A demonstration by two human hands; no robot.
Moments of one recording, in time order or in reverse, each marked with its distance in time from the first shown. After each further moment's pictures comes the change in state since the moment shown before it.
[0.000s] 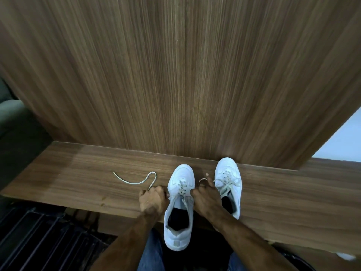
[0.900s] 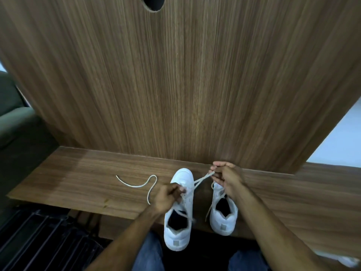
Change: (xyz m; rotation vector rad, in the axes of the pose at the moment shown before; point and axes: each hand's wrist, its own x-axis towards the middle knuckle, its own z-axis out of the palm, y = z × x) left_hand -0.029 0.022 -0.036 -1.155 -0.177 0.275; right_hand -0.002 0.064 -0.062 1.940 0.232 0.735
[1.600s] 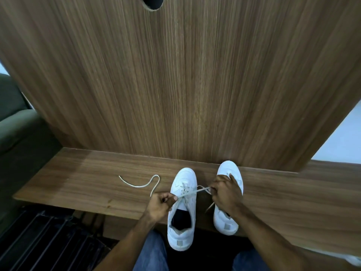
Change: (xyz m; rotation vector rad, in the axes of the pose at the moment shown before) left_hand -0.009 -0.033 -0.010 -0.097 0.111 -0.134; right_hand 0.017 0.072 -0.026 -1.493 -0.015 -0.868
